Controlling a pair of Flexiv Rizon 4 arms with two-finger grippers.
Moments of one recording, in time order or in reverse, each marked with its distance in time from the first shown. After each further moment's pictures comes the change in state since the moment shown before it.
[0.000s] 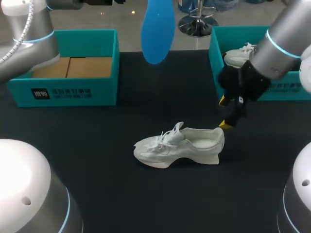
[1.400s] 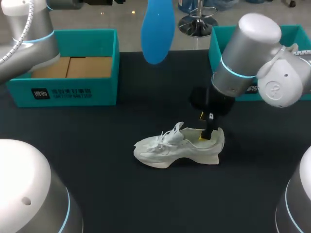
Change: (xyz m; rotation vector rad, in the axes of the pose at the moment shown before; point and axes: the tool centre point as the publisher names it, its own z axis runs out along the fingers) left arm 0.000 0.000 0.000 0.000 0.000 0.000; right arm -0.015 0.011 0.096 0.136 -0.016 0.015
